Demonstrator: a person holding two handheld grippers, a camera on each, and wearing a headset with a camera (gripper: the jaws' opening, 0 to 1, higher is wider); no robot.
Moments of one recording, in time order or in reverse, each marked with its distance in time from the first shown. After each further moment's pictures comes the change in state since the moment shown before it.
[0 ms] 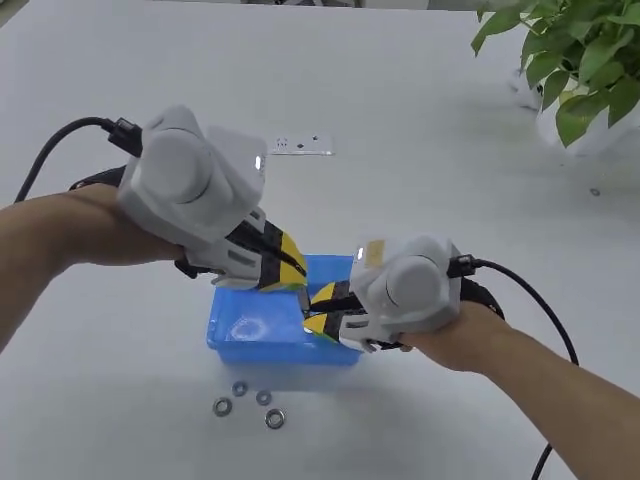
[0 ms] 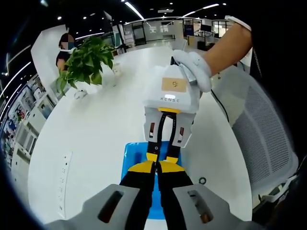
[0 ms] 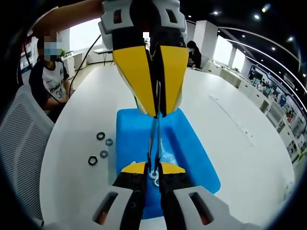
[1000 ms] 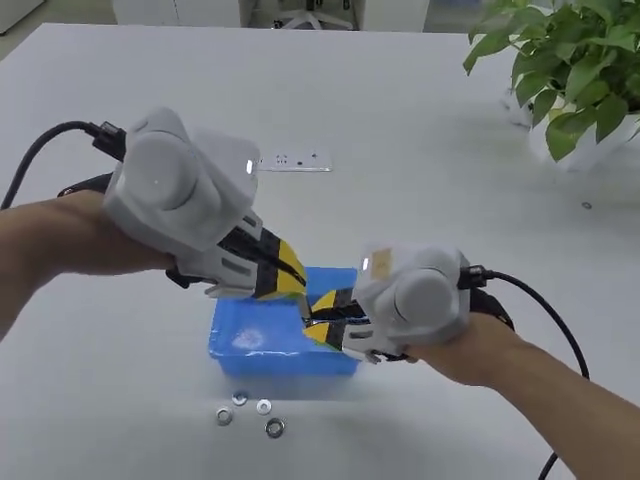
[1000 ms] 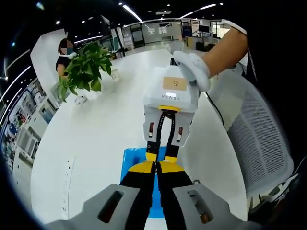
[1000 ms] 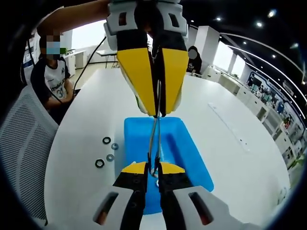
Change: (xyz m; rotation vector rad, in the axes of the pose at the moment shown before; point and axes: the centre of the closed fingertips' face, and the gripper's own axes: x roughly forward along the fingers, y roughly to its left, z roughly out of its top) left arm -0.011 -0.008 0.012 0.019 -0.016 0.004; right arm -0.015 0.006 0.012 -0.039 -0.021 -0.024
